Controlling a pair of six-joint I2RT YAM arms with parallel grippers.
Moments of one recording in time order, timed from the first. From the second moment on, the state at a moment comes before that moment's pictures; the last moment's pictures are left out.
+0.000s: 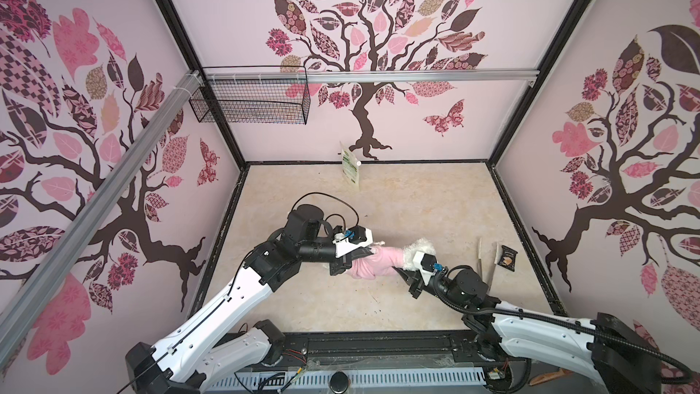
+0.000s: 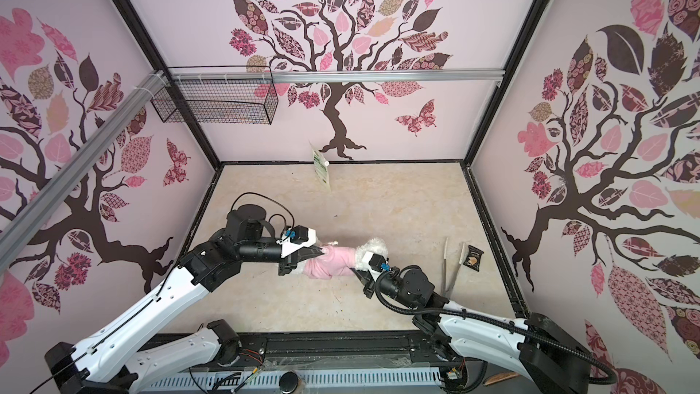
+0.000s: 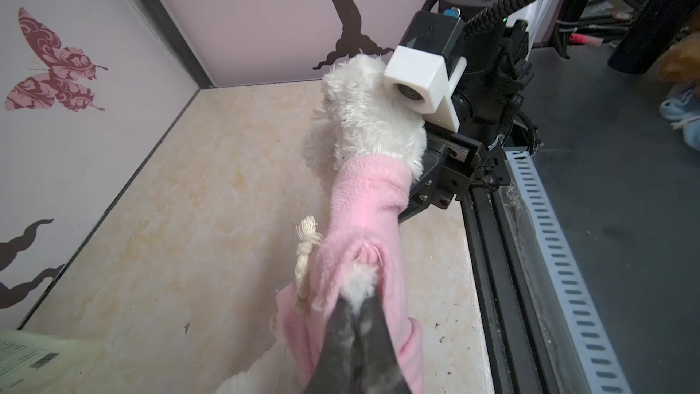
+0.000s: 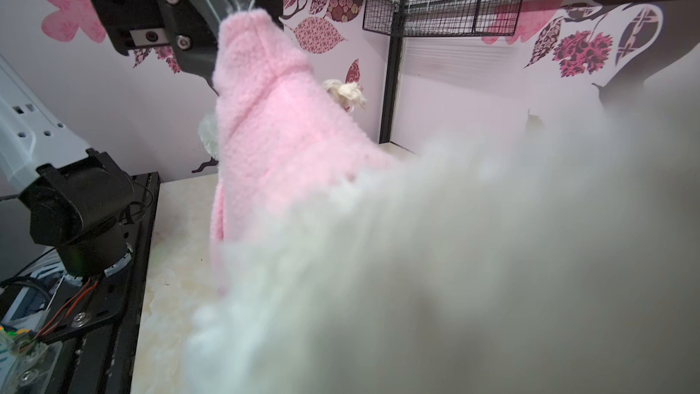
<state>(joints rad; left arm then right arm) -0.66 0.98 0.96 -0.47 0.69 0.49 0.91 0.88 0.11 0.87 -0.10 -0.02</state>
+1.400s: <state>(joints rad) -0.66 1.05 0.99 -0.65 0.63 0.53 0.89 0.95 0.11 0.70 -0.21 -0.11</state>
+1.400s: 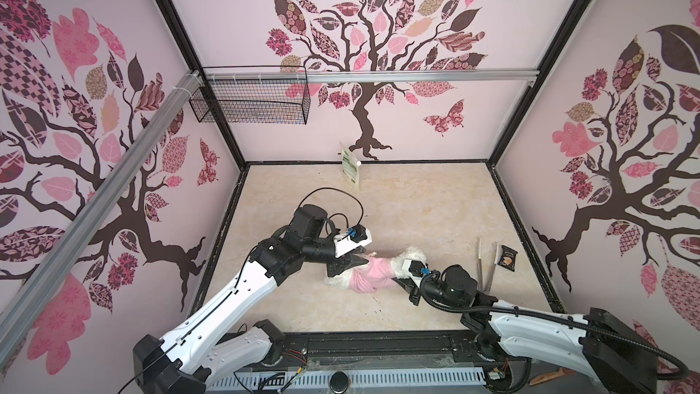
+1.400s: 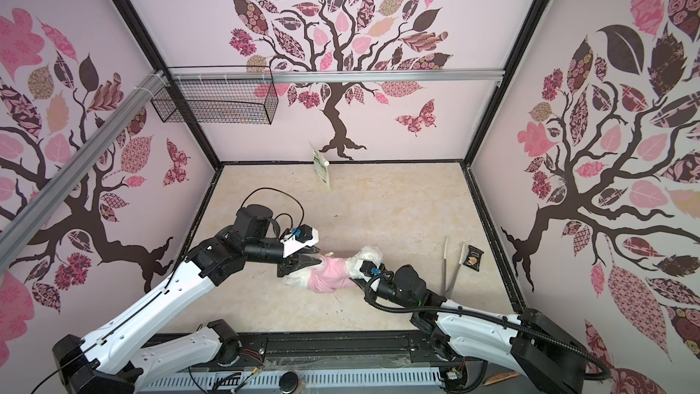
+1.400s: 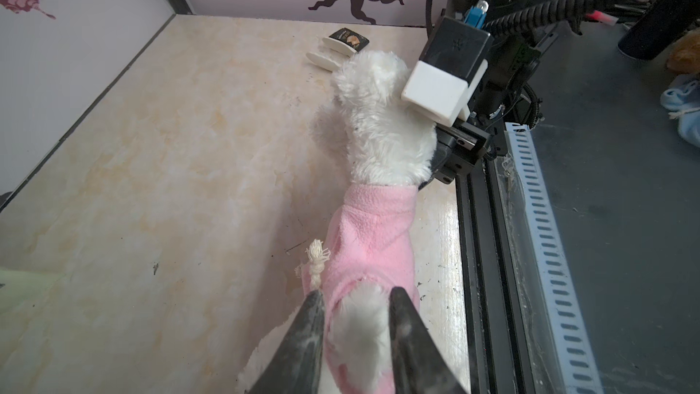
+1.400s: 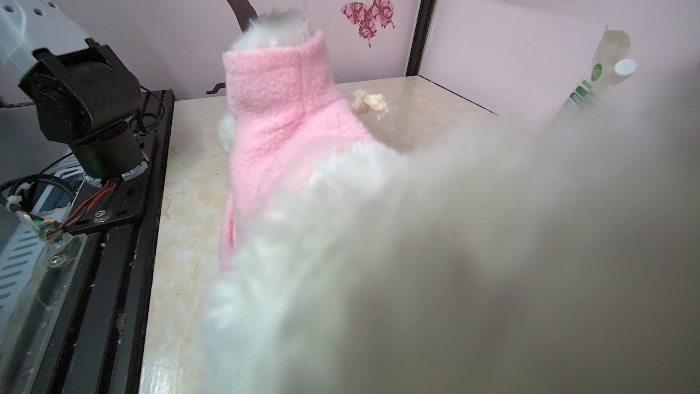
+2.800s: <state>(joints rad) -0.68 0.89 0.80 -0.27 0.61 0.08 0.88 0.88 0.10 0.74 -0.11 -0.01</state>
